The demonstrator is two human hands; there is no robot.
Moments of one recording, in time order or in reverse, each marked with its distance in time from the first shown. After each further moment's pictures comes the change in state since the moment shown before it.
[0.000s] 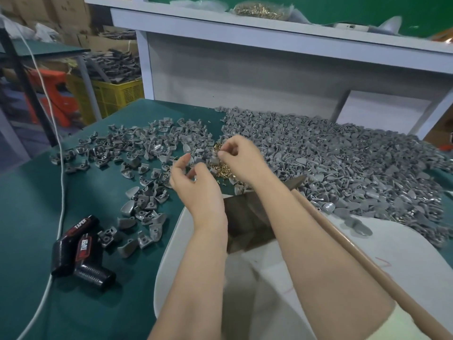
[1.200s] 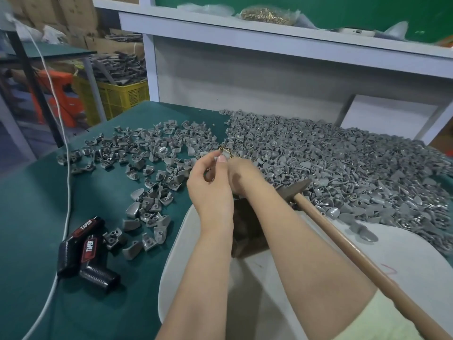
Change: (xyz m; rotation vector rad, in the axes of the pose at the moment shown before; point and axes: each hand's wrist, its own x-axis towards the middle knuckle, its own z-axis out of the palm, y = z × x) left_hand -0.004 0.001 -0.001 0.062 -0.188 0.060; right_hand 0.019 0.008 0.027 -0.356 -0.280 0.226
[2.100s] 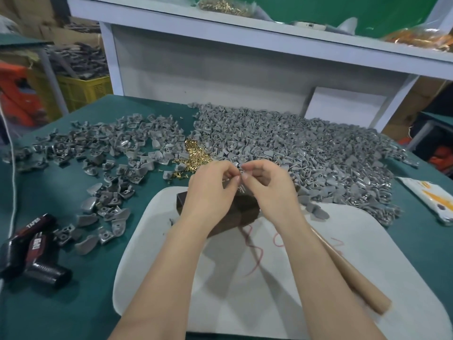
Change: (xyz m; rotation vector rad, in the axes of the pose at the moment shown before) left_hand -0.029 -0.003 0.012 0.780 -0.665 0.347; right_hand -0.118 0.089 -0.027 0.687 0.469 -0.162
